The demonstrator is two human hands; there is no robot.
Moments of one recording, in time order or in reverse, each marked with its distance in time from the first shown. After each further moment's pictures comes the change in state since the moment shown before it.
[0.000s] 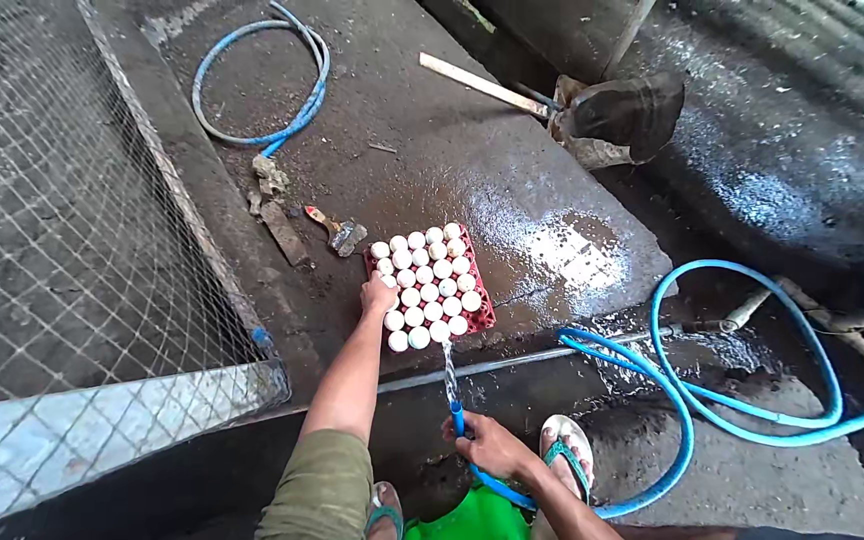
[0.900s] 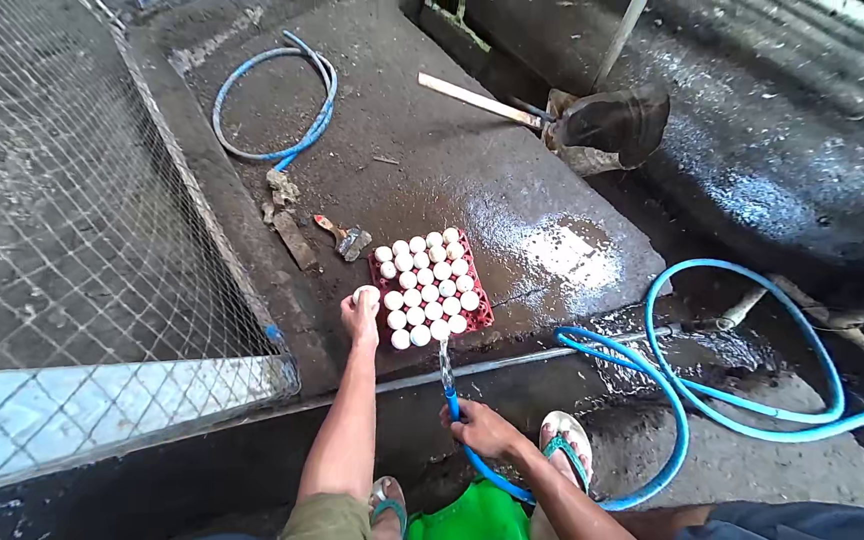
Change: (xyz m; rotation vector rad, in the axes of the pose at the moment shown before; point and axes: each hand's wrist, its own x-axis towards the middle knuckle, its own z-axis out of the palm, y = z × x) left_hand -0.060 -0.041 0.002 -1.100 0.329 0.018; right_hand 0.009 0.000 0.002 -0.078 0.025 -0.009
